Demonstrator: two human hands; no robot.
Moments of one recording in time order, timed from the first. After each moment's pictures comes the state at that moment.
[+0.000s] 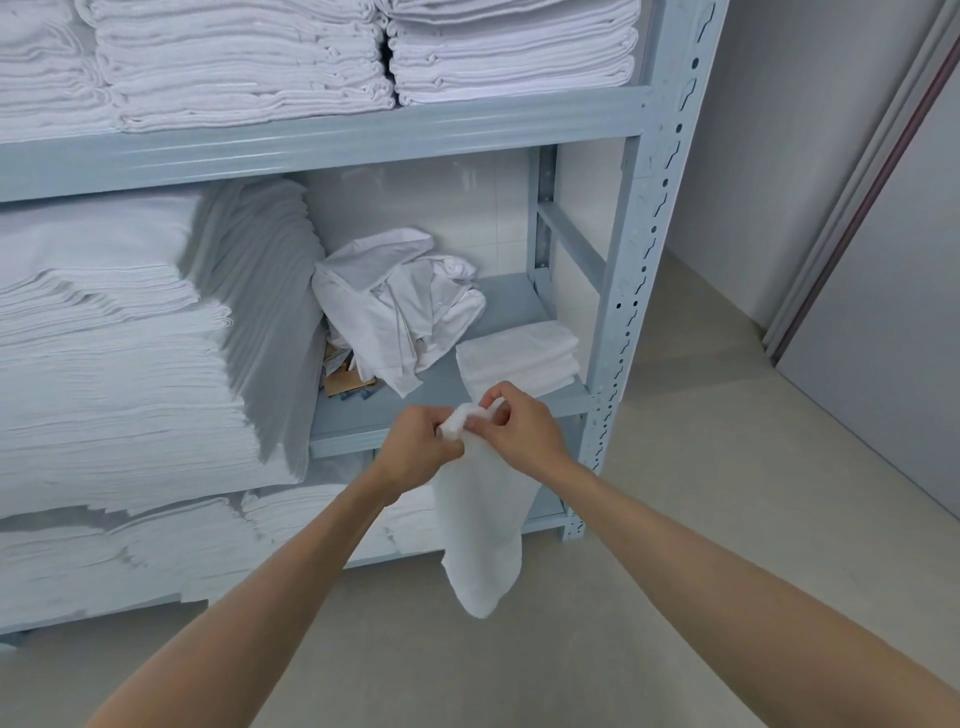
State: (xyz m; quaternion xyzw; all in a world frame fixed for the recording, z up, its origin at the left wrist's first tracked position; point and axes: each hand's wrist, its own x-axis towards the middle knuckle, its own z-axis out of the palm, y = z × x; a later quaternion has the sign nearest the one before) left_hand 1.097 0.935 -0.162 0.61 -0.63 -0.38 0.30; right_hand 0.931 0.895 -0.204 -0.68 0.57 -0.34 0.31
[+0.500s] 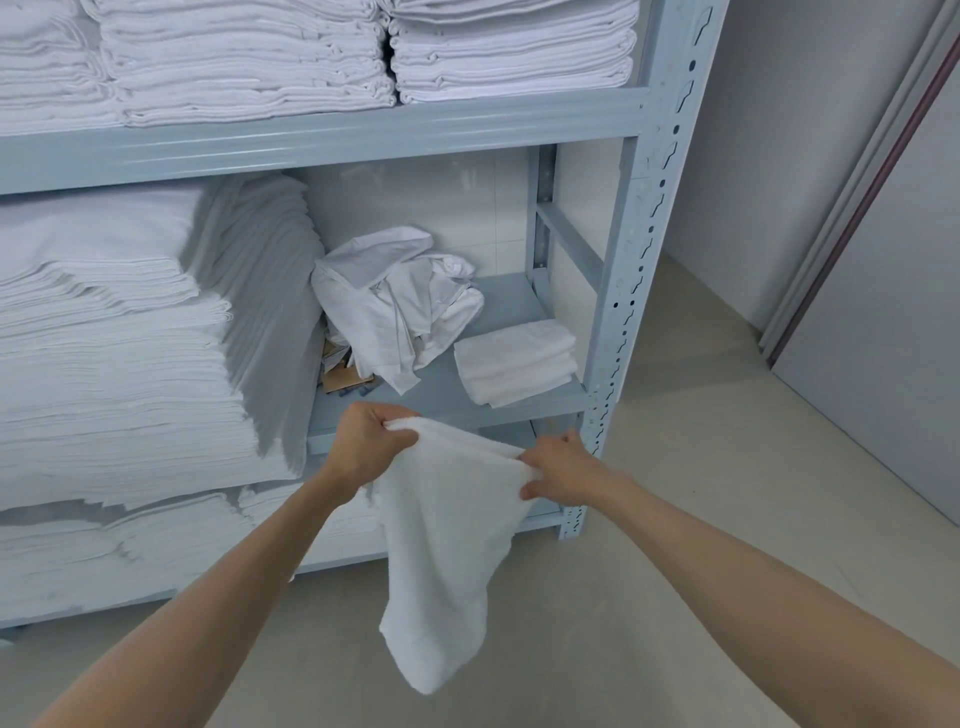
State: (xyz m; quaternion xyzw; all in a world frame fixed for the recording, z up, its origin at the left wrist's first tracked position) left_hand 1.139 0.944 -0.165 0.64 -0.57 -0.34 0.38; right_hand 0.876 0.911 -0.225 -0.82 0.53 0.03 0.21
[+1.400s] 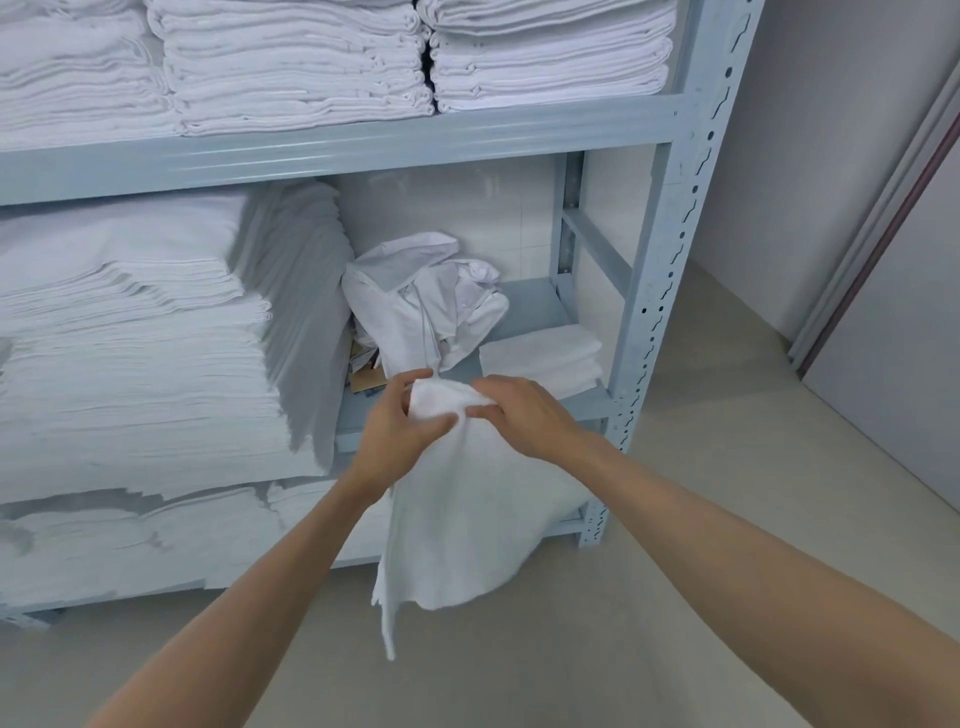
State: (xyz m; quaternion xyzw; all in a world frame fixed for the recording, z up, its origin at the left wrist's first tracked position) left_hand 1.144 0.952 -0.161 0.60 -0.58 -0.33 0.45; right_hand 0.953 0.905 -0.157 -0.85 0.42 -0.24 0.20
